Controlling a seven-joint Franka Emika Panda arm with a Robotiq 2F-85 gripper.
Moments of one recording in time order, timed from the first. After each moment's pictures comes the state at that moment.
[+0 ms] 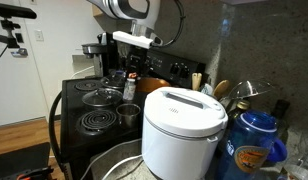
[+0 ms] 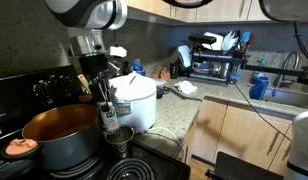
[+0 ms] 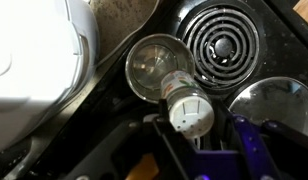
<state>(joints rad) 0.05 0.19 0.11 -1.64 0.00 1.64 -0.56</state>
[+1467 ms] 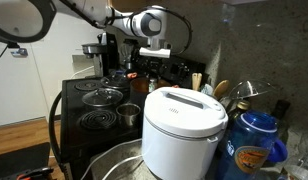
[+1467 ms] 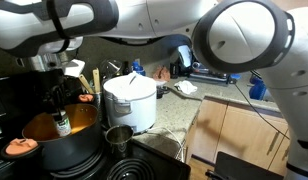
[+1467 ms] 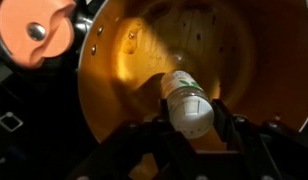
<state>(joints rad) 0.13 0.65 0.15 -1.11 -0.12 1.77 -0.61</state>
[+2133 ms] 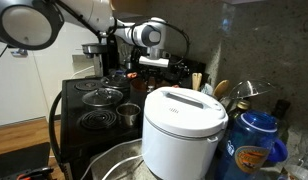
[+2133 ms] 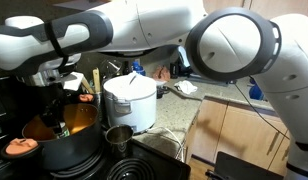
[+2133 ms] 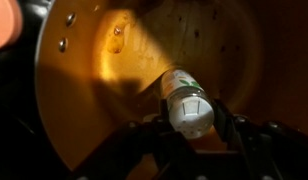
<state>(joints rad) 0.14 0.70 0.17 -1.12 -0.11 1.80 -0.61</state>
